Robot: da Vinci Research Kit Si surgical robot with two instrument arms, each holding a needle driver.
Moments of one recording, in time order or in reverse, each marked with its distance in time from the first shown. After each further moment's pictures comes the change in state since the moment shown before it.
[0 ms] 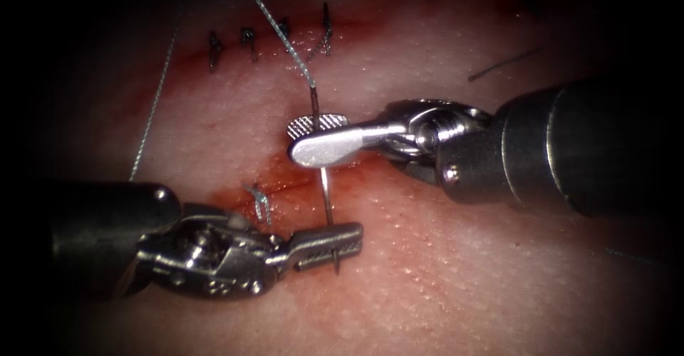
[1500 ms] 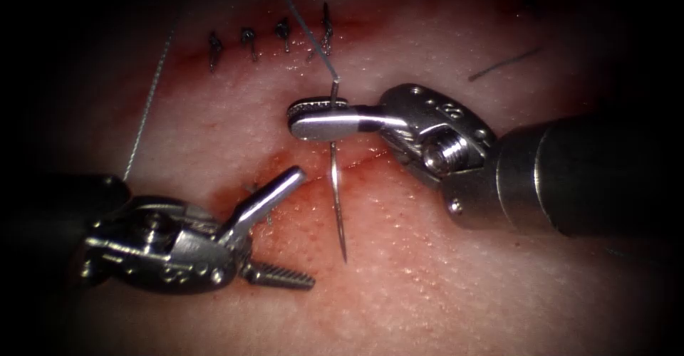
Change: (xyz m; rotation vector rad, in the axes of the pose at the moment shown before) right arm 0.001 0.004 0.000 0.168 0.087 -0.618; left arm 0.000 0.000 -0.003 0.047 0.029 -0.254
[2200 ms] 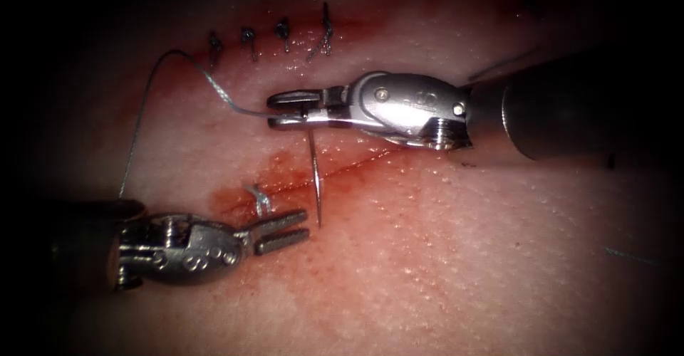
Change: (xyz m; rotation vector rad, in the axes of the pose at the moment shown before) right arm -0.002 0.004 0.004 0.050 -0.089 -0.630; left arm -0.008 0.004 0.002 -0.026 -0.285 -0.263
